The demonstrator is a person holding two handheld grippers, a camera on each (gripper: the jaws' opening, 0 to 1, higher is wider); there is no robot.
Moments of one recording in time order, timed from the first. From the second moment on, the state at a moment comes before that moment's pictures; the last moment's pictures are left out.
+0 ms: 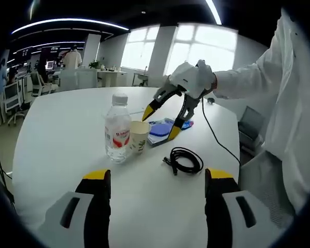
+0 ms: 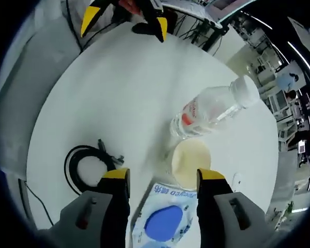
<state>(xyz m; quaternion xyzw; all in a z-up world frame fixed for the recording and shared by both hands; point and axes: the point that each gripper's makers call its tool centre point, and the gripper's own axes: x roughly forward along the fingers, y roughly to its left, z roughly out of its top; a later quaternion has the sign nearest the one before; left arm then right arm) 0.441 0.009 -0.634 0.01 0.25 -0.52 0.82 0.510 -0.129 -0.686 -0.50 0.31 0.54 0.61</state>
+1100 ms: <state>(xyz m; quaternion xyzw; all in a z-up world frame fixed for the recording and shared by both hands) 0.434 -0.011 -0.619 0.03 0.24 -0.53 0.82 0.477 -0.165 -0.657 -0.29 0.33 0.41 0.80</state>
